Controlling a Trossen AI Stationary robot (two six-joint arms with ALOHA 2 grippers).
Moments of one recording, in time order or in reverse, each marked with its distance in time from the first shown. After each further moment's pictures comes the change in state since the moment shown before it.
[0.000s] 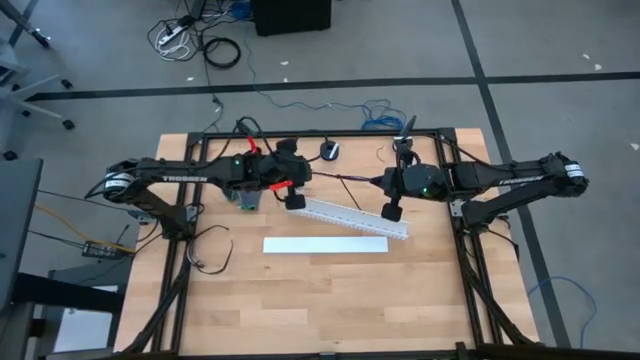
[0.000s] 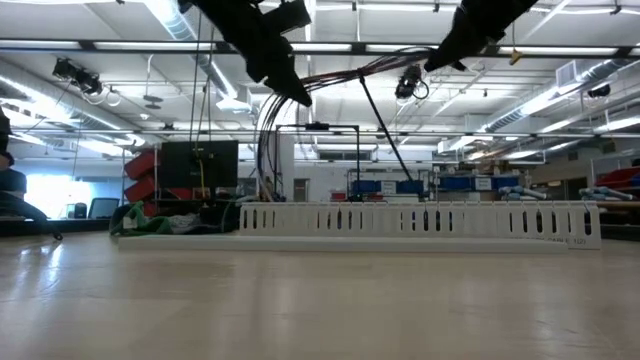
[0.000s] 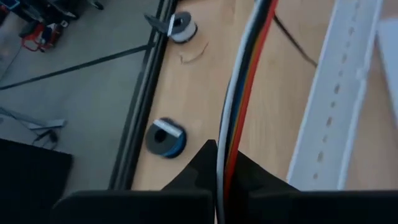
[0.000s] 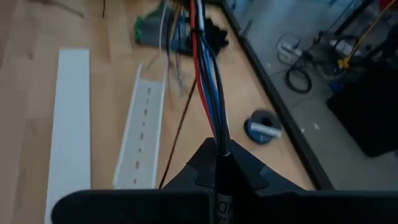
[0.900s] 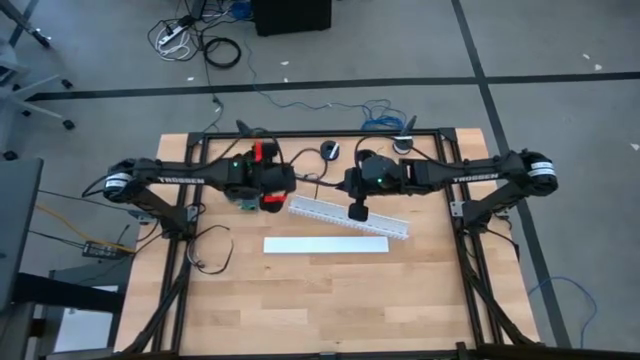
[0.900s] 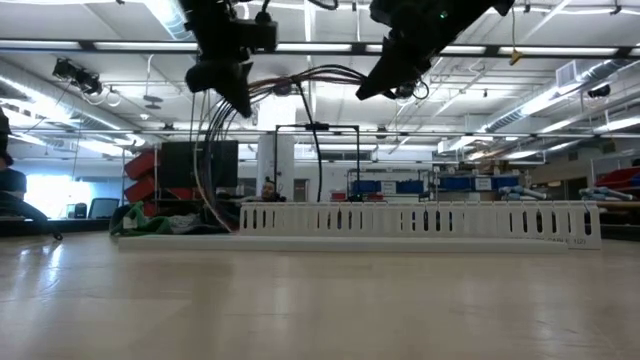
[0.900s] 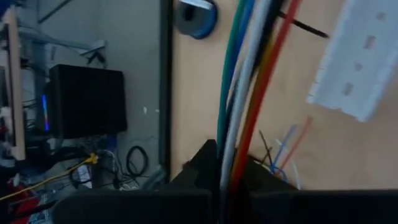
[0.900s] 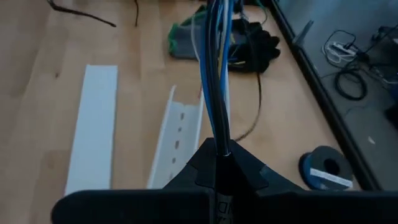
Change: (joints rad) left arm -0.091 0.003 0.087 -0.543 -0.297 -0.106; right arm -0.126 0.353 0.109 0.263 -0.269 -0.067
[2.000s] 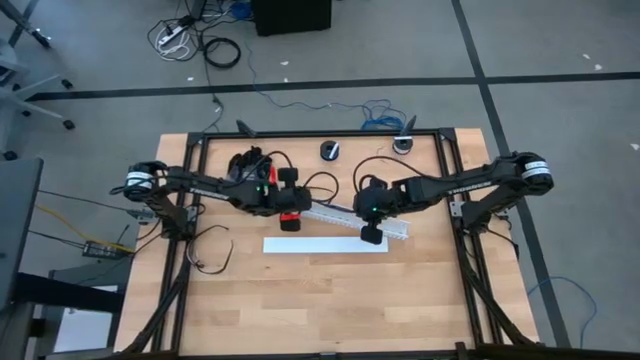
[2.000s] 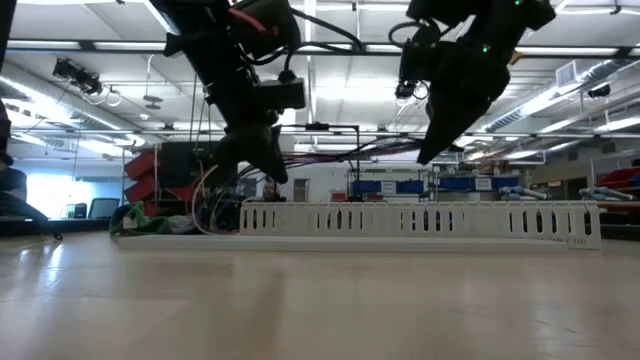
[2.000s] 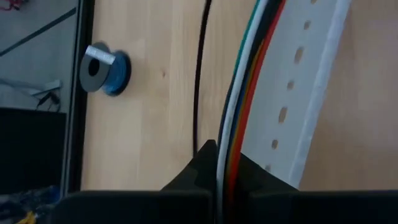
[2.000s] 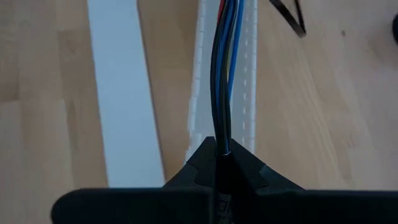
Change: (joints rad) left arm -0.026 0.171 -0.252 0.571 0.150 0.027; right arm 0.115 0.043 -0.115 -0.287 -0.032 0.290
